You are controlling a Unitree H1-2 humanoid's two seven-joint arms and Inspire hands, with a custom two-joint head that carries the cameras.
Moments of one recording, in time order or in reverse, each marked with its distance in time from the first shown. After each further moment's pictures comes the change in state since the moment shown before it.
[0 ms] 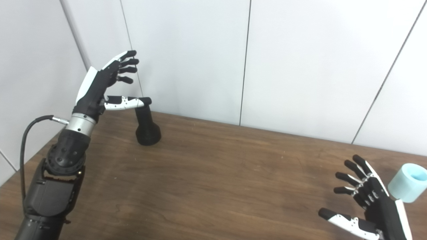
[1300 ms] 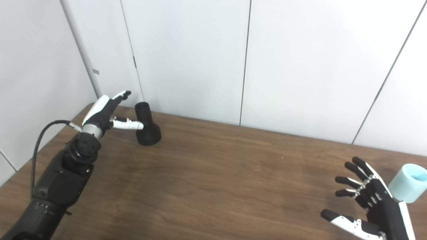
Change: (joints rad) left arm -0.064 0.089 -0.198 0.287 0.132 0.353 -0.050; right arm 0.015 0.000 -0.006 -0.025 0.019 0.006 0.000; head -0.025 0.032
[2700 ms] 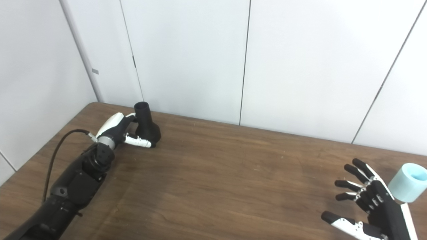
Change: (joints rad) left arm -0.037 -0.023 -0.126 0.218 0.039 -0.082 0.042; right arm 0.029 0.002 -0.001 -0.087 -0.004 0.076 -0.003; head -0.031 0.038
